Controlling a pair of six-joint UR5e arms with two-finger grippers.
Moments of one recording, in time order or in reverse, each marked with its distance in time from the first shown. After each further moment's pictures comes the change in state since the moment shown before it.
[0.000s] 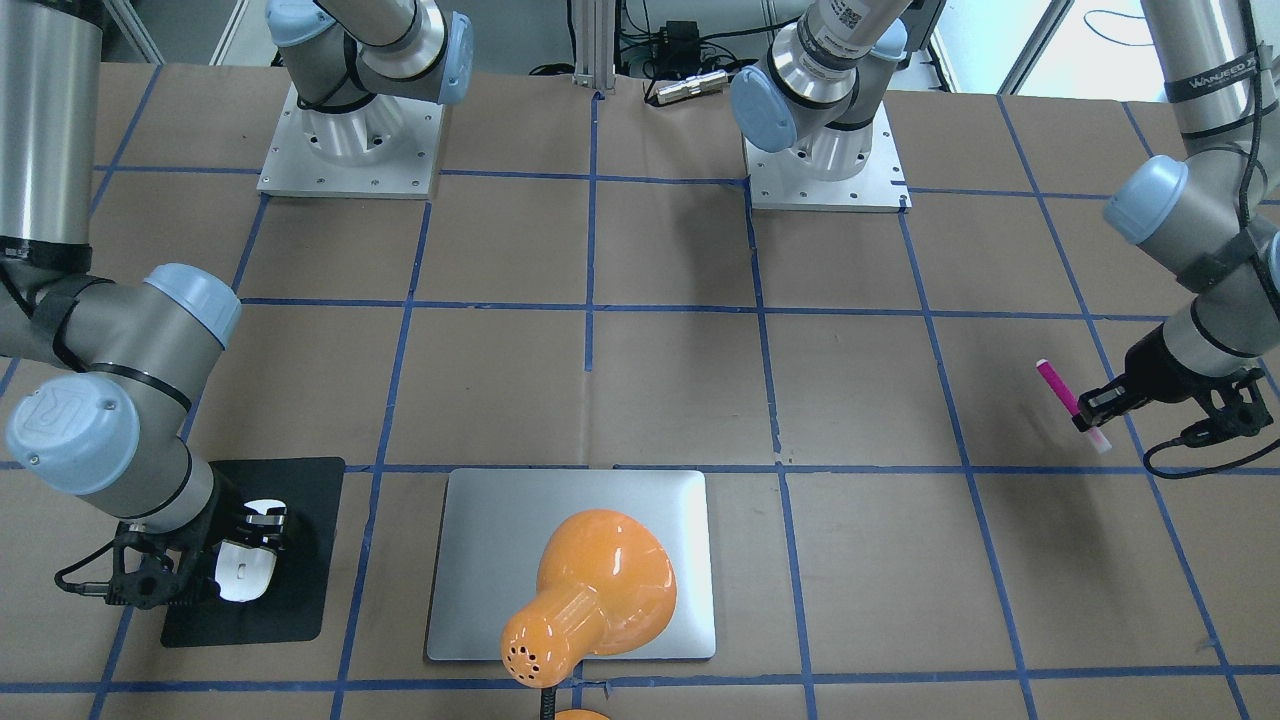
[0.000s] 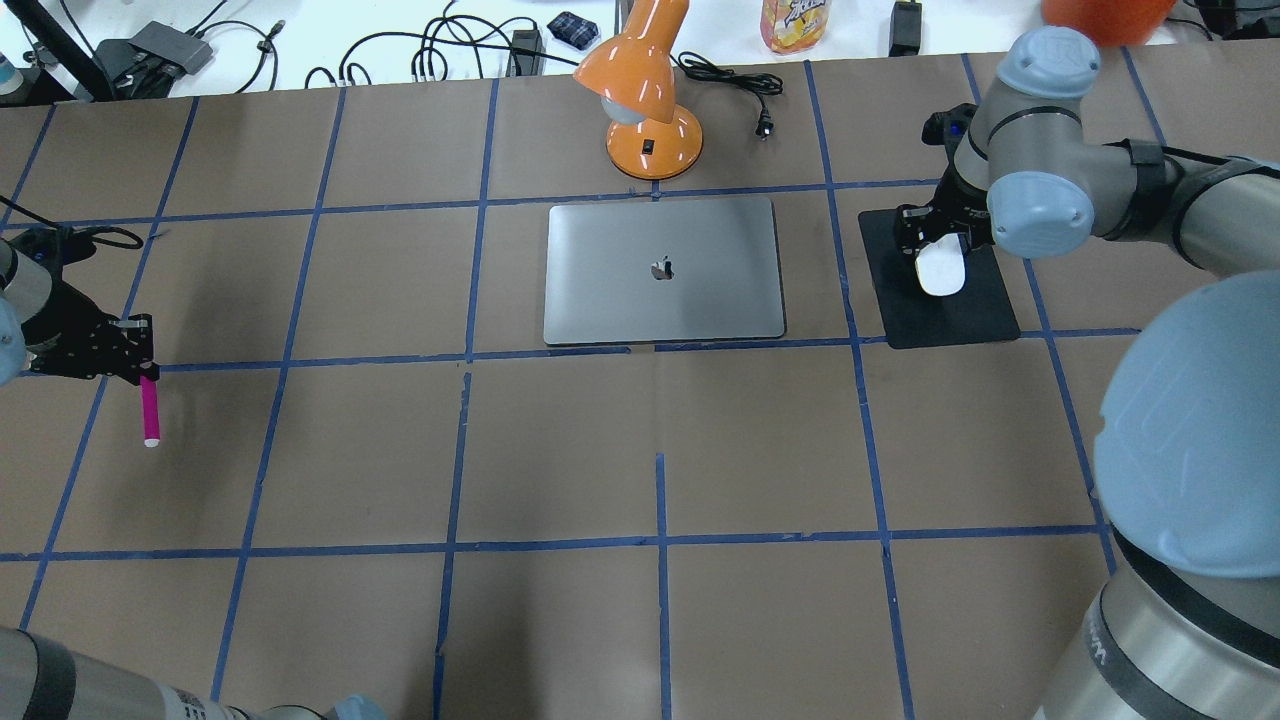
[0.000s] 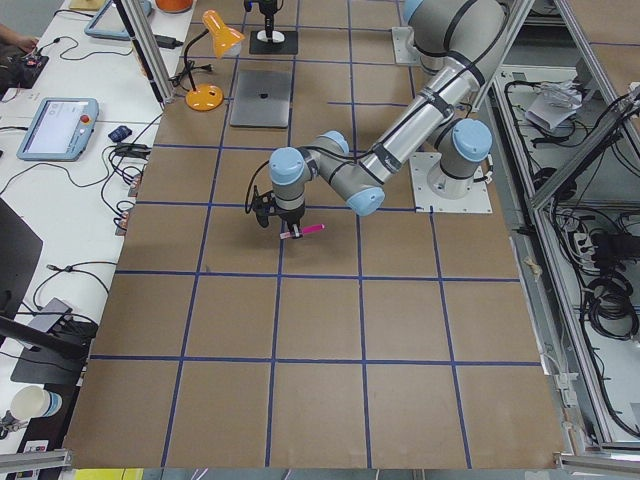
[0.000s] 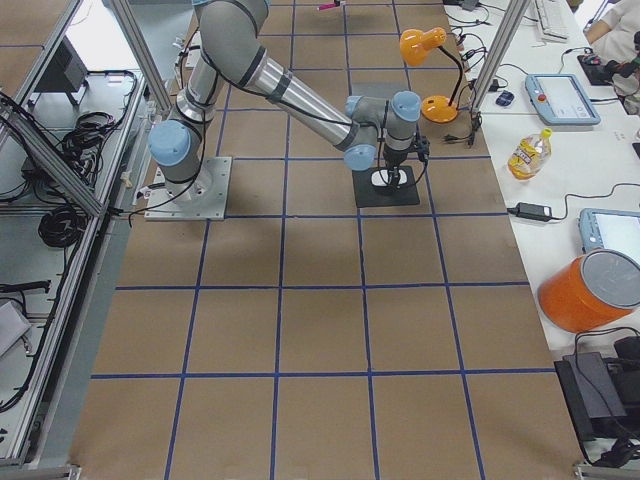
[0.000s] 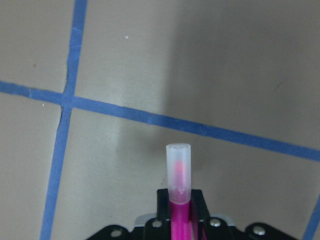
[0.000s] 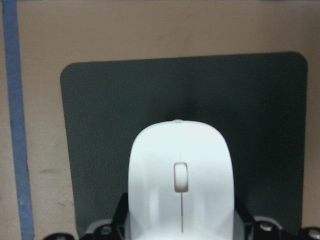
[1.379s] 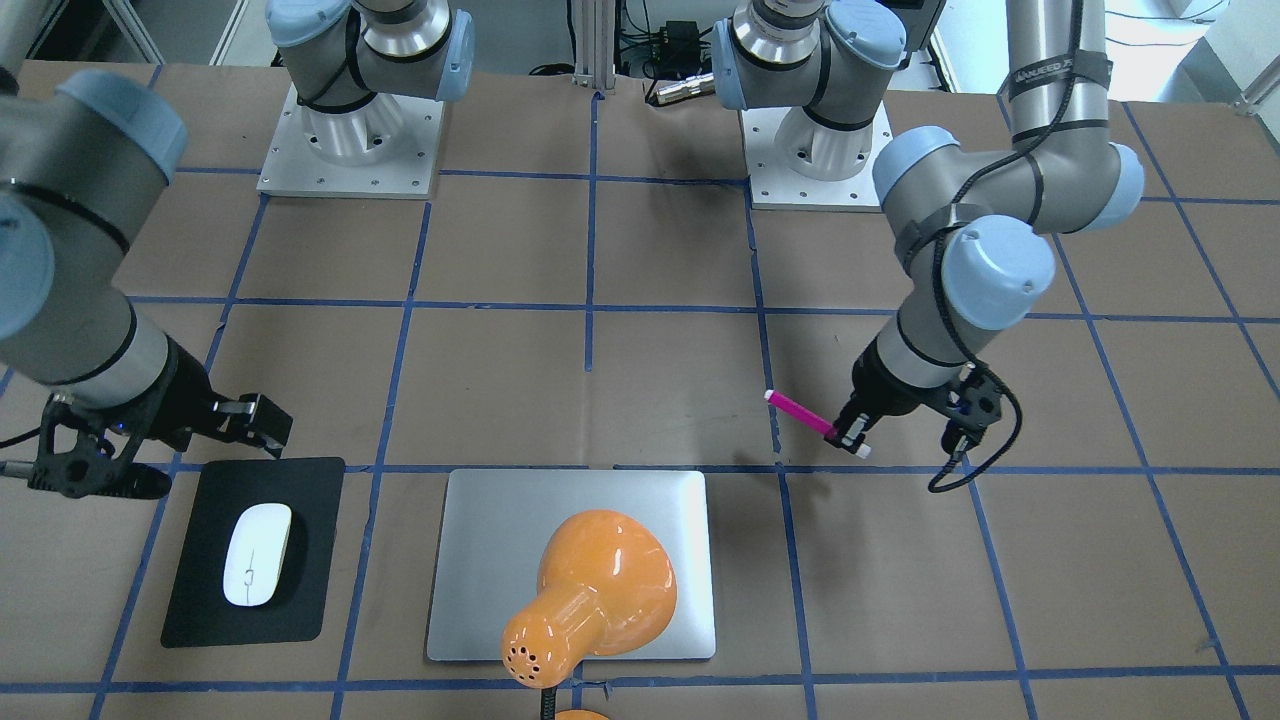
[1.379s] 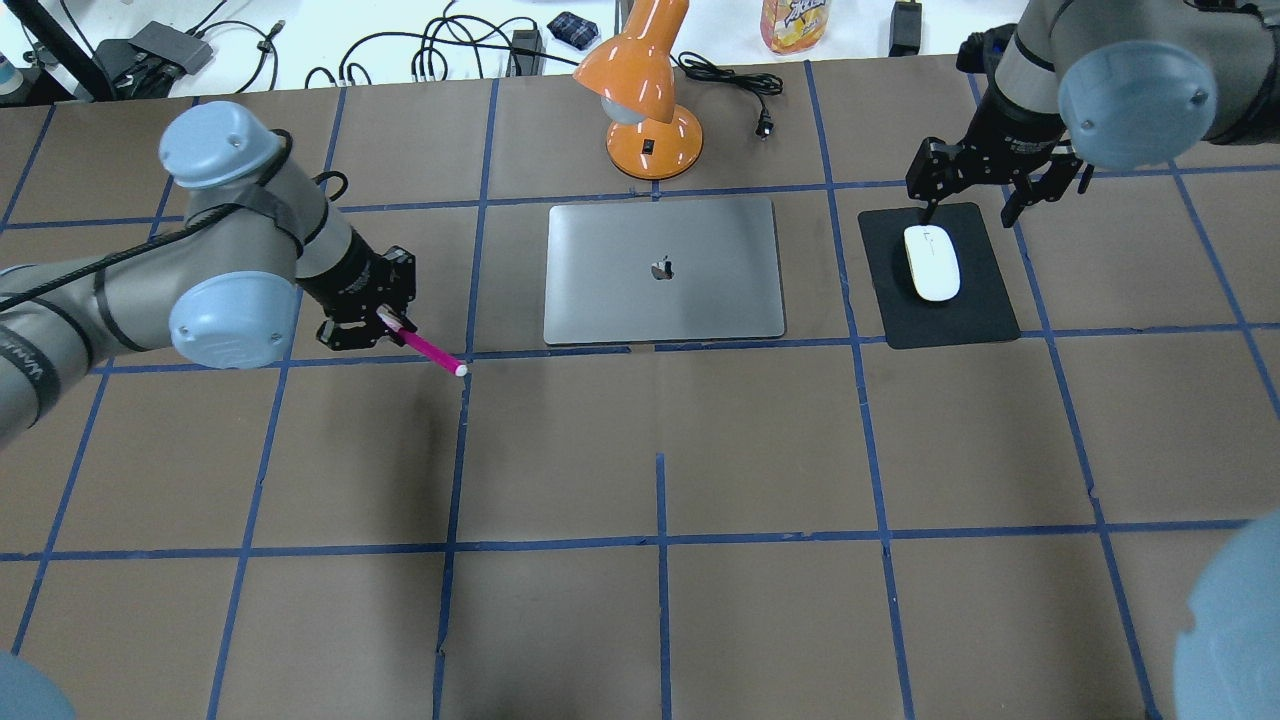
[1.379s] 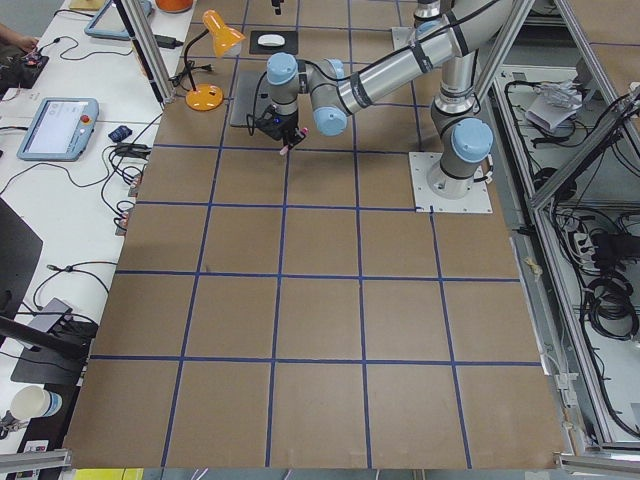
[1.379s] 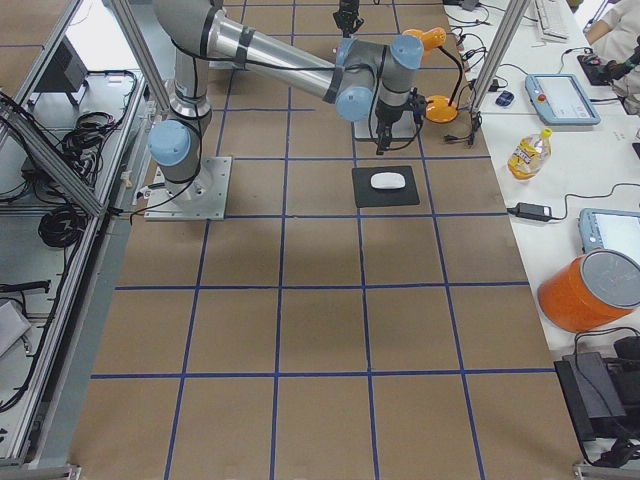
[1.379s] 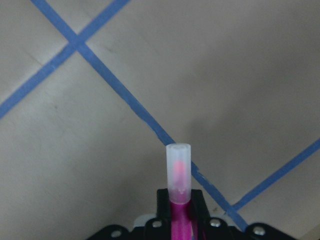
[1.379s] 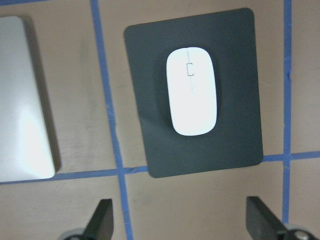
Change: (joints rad) left arm -0.568 0.063 -0.039 -0.020 -0.081 -1.227; right arm 0.066 -0.287 -0.098 0.437 -0.002 0.164
